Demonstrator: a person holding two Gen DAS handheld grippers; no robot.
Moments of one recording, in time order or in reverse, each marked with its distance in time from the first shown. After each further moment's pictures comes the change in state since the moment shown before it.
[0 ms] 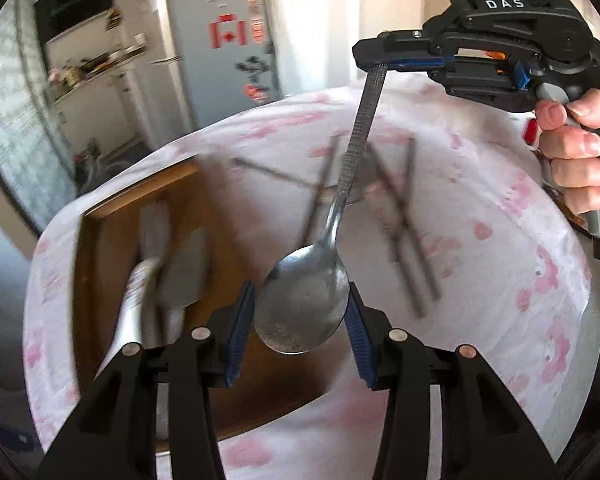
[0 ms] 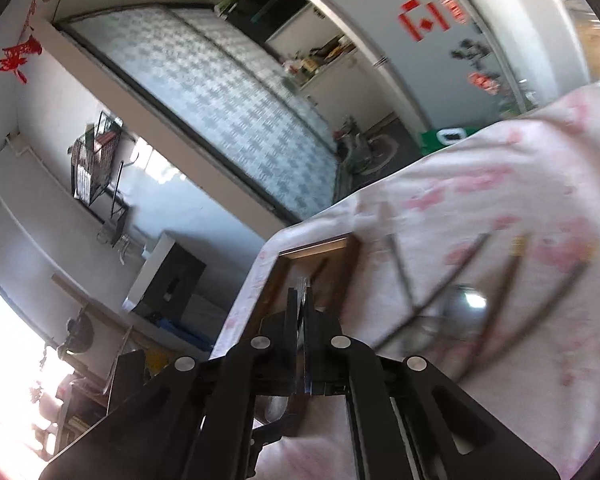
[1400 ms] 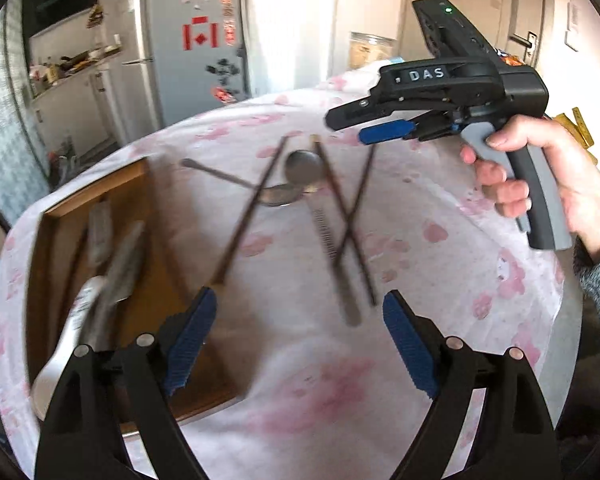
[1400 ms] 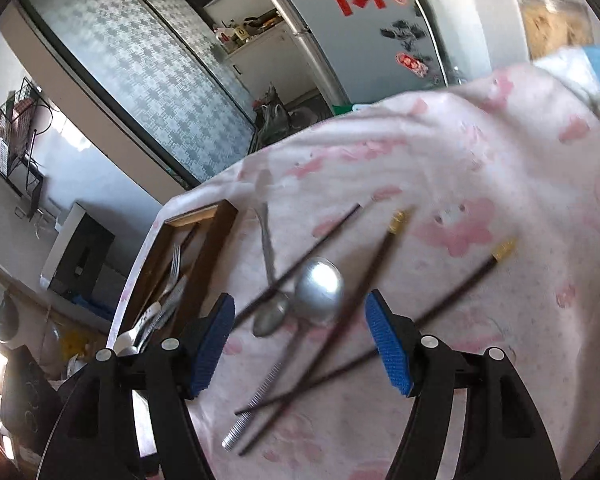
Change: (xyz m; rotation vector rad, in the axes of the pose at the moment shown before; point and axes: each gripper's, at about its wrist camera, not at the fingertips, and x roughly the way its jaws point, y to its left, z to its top) left arm 0.008 -0.056 0.003 0.021 -0.017 -0.133; right arm -0.031 -0.087 -0.011 -0.007 0.089 -0.348
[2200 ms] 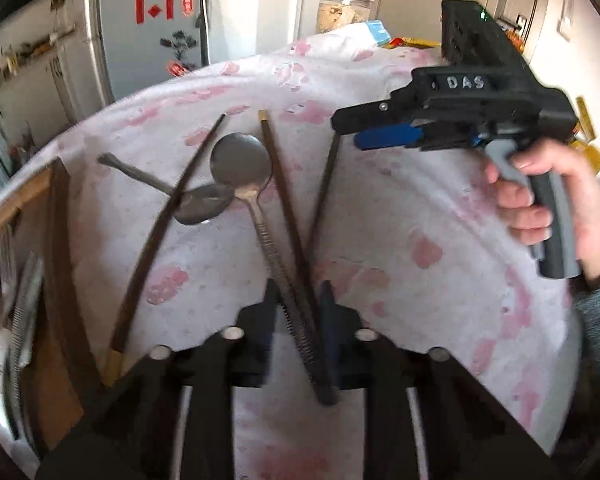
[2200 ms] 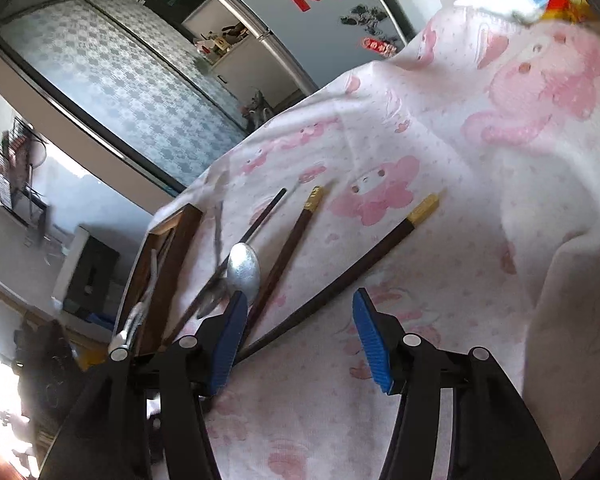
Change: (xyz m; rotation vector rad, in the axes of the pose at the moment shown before) left arm 0.071 -0.016 0.029 0.013 0.100 -0.123; right arm -0.011 -0.067 -0.017 0.117 -0.004 0.047
